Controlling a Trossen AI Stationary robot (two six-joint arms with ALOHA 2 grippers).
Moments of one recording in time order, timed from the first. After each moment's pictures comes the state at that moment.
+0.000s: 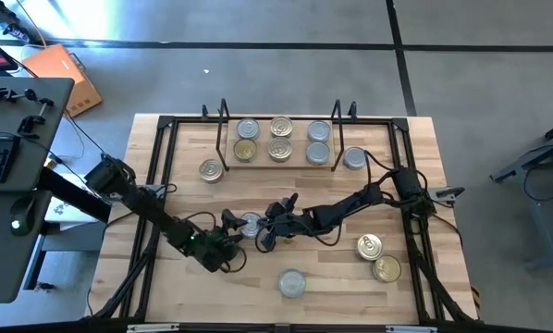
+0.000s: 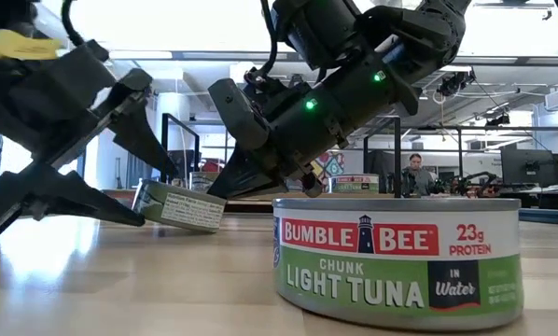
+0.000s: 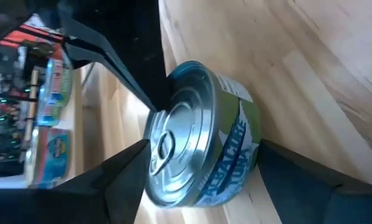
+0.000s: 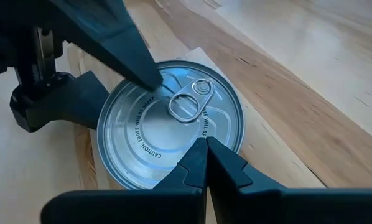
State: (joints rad) left arm -0.62 1.69 0.59 0.14 -0.86 0.32; right arm 0.23 2.16 1.16 0.30 0.36 0.61
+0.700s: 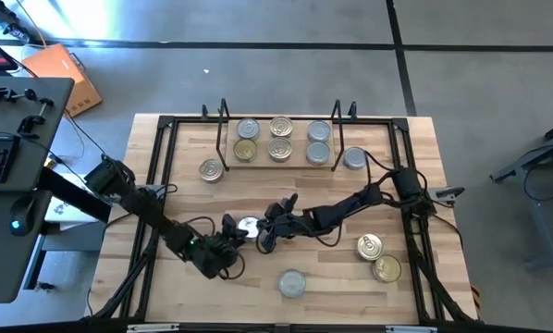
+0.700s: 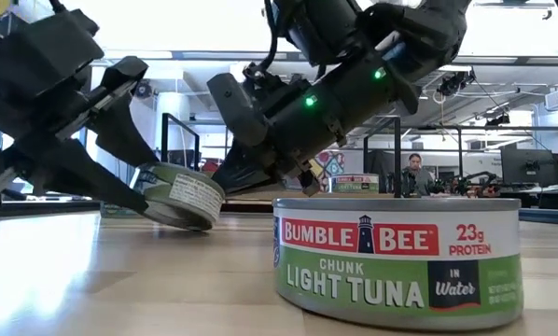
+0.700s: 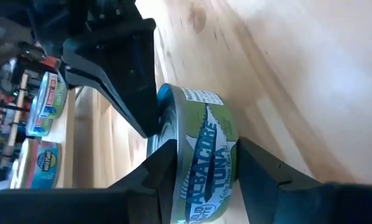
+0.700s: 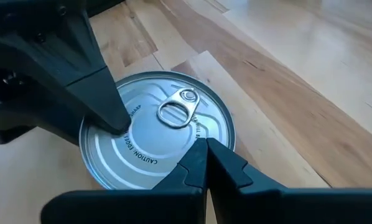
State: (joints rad) left arm -0.67 1.69 0.63 0.11 -0.84 0.24; right arm 0.24 2.13 1.16 0.32 0.36 0.58
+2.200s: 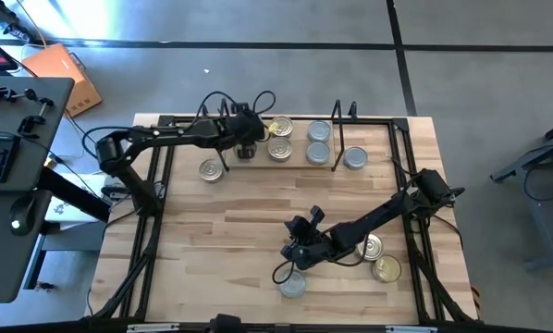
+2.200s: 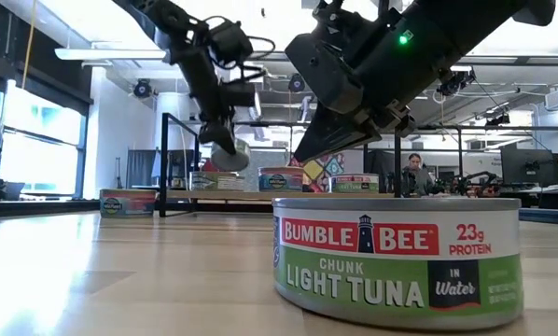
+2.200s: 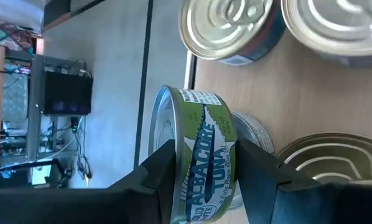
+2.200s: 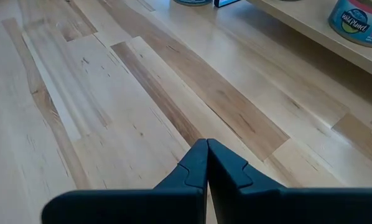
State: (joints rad) left arm 0.44 1.66 1.15 -0.35 -0.52 0.65; right arm 0.45 1.93 1.16 -0.18 0.82 0.79
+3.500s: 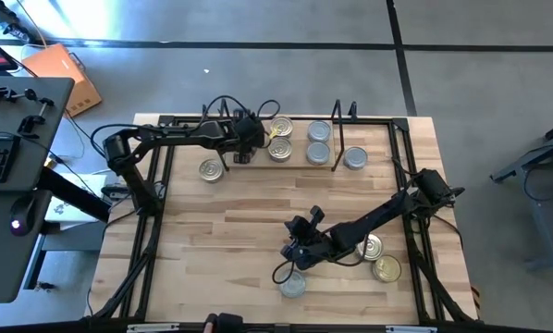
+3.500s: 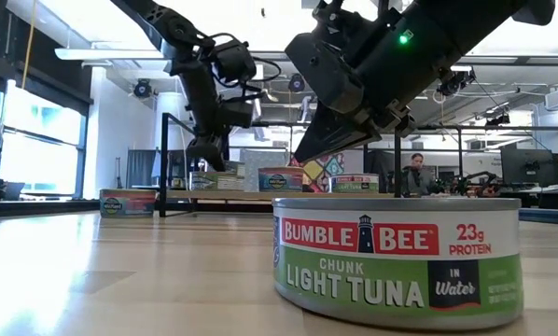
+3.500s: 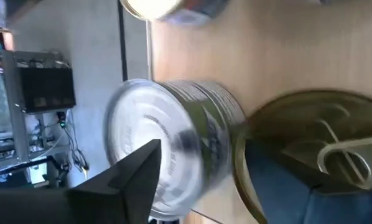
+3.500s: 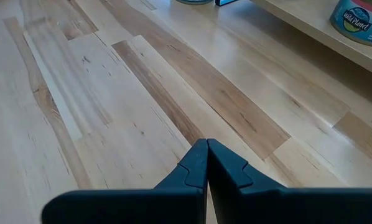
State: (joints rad) left arm 0.44 1.72 1.15 -0.44 -0.52 0.69; right arm 0.45 1.93 1.16 -0.19 0.81 0.79
